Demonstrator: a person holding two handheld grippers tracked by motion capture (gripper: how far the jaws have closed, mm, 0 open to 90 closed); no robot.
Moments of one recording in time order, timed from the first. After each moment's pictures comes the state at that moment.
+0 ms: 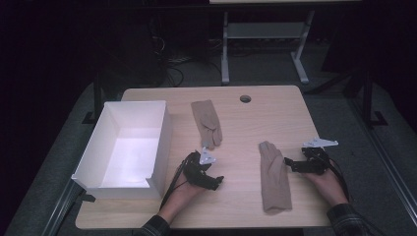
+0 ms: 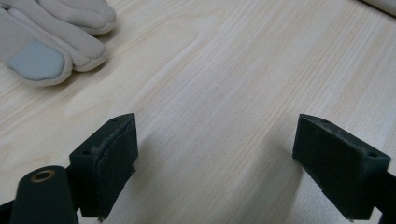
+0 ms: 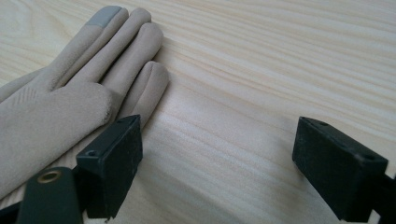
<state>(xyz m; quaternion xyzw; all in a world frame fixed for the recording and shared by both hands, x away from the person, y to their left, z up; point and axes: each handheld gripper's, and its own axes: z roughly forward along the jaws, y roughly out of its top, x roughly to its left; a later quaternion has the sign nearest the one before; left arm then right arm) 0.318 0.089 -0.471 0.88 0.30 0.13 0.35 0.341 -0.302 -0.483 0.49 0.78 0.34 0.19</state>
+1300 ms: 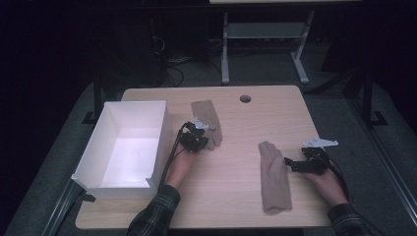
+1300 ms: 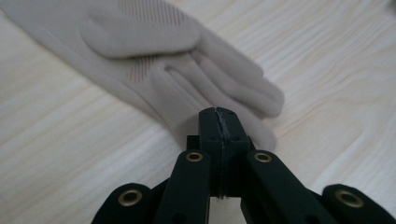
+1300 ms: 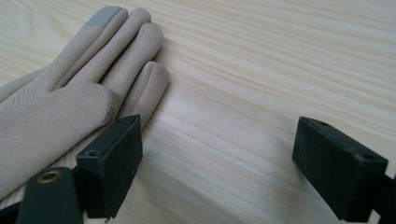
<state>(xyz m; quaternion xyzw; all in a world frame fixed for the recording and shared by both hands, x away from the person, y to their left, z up) 0.411 0.101 -0.458 0.85 0.39 0.17 0.31 0.341 -0.302 -0.483 0.49 0.78 0.34 0.19</state>
